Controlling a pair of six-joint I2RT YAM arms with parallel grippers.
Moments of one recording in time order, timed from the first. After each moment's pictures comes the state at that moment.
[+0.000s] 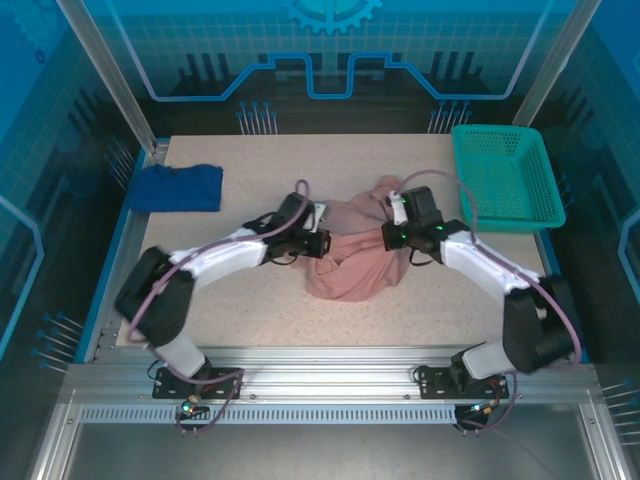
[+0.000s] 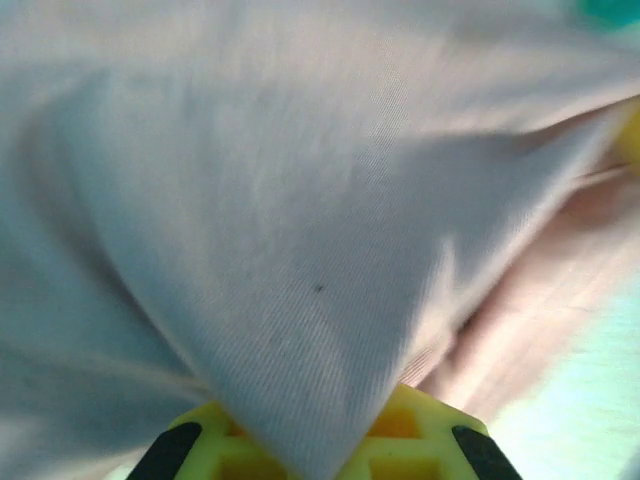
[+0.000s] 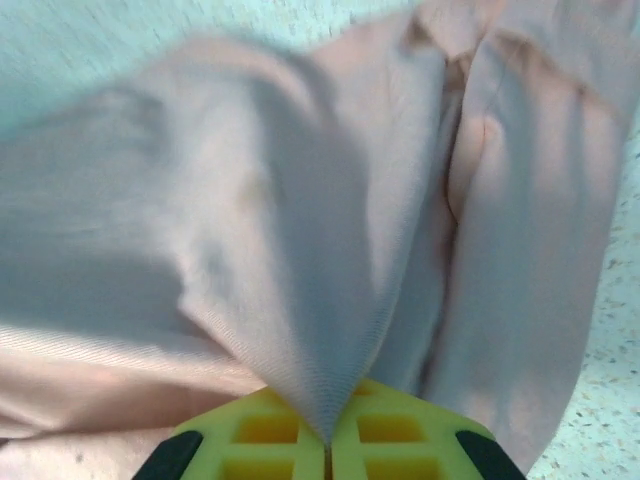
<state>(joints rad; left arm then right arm) -0.57 1.57 1.01 -0.21 0.27 -0.46 0.34 1.38 0.88 -0.34 -0.12 0.15</state>
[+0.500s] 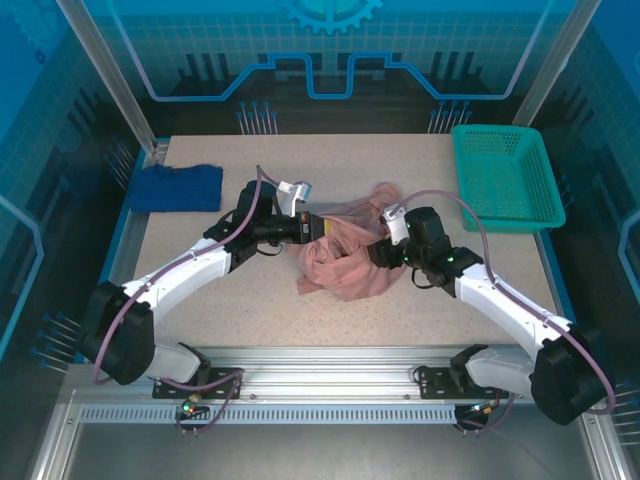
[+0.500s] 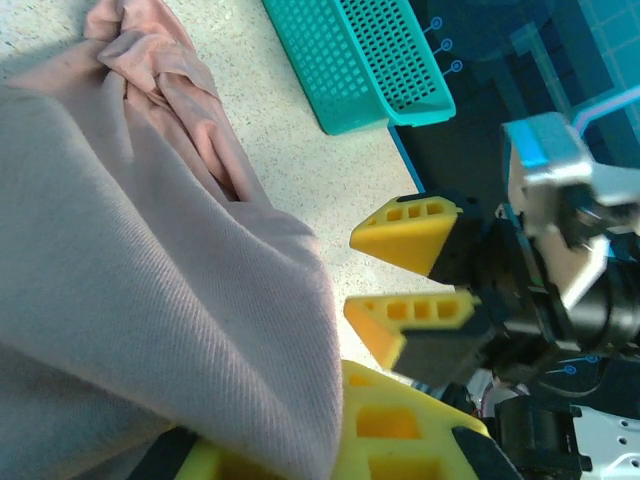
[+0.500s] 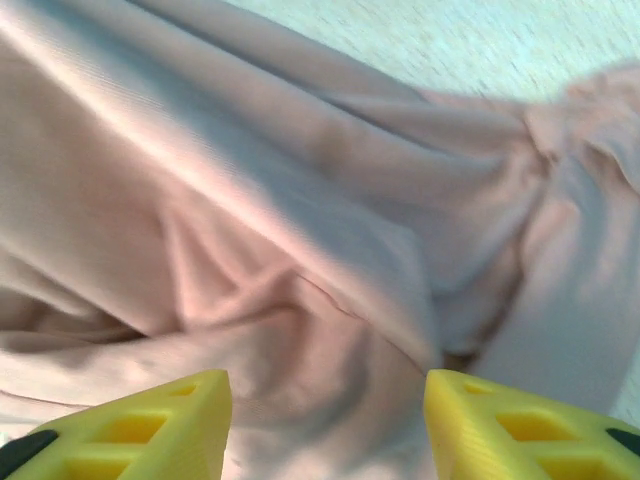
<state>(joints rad) -0.48 1.40 0.95 -0.03 0.61 -0.61 0.49 1.16 0.75 -0.28 -0.12 0.03</state>
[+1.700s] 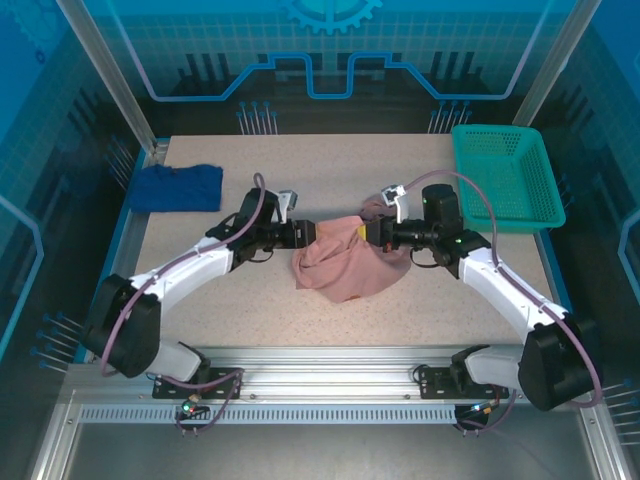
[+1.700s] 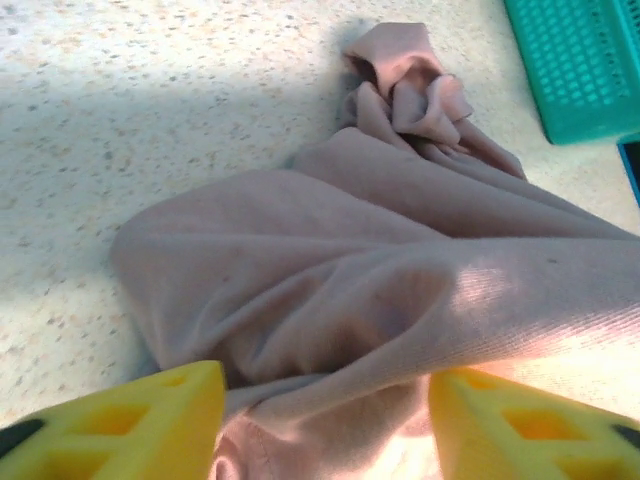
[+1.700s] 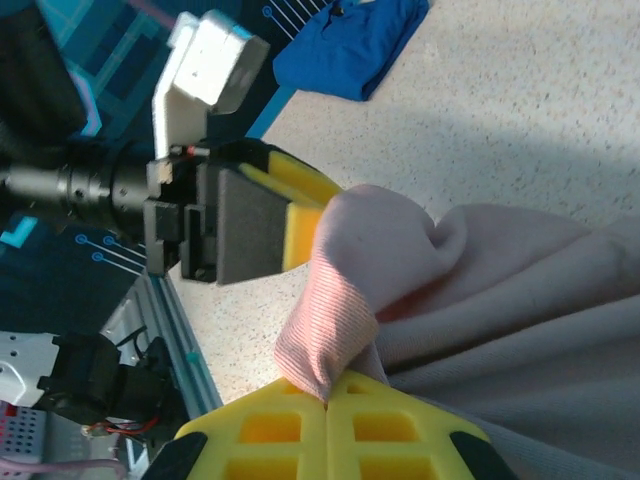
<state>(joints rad) -0.47 1.41 0.89 -0.20 0.25 -0.50 0.33 1.25 0.84 -0.15 -0.77 0.35</state>
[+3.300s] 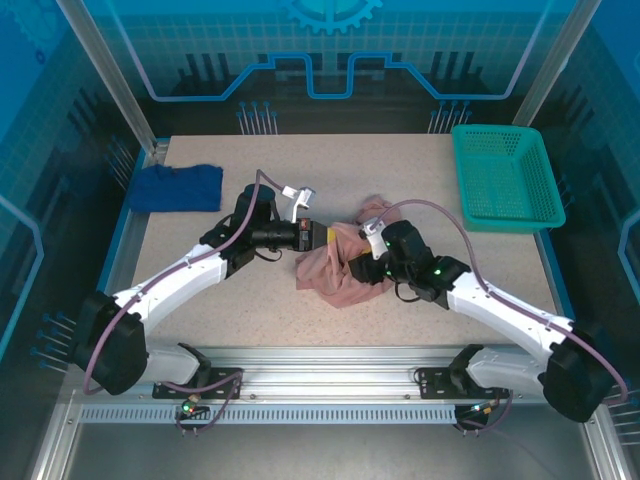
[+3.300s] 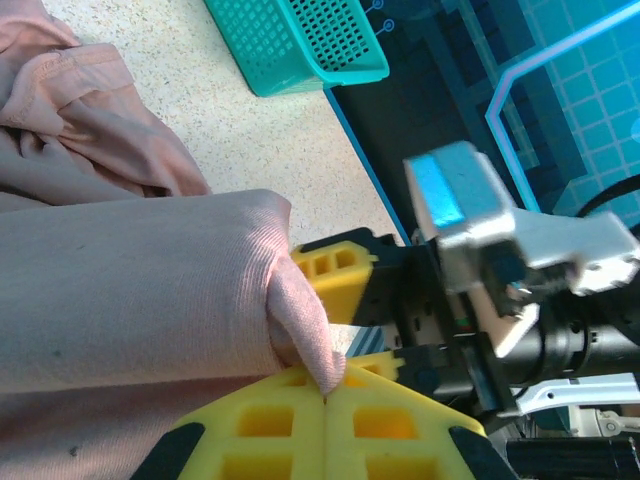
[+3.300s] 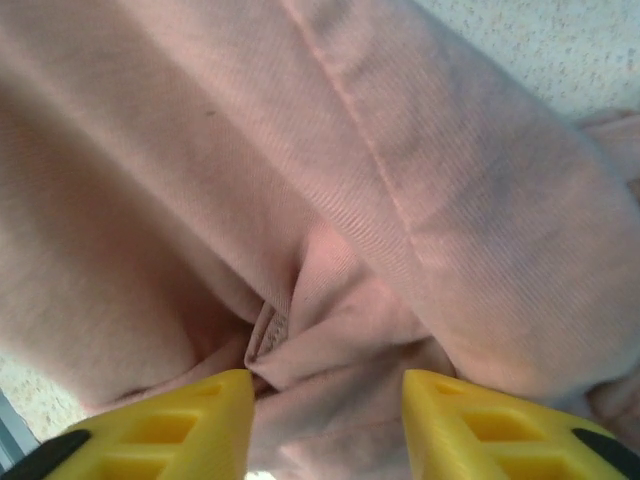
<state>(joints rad) -0.51 1.34 0.93 -0.04 0.71 -0.64 0.69 1.17 0.75 -0.29 -0.08 0.22</state>
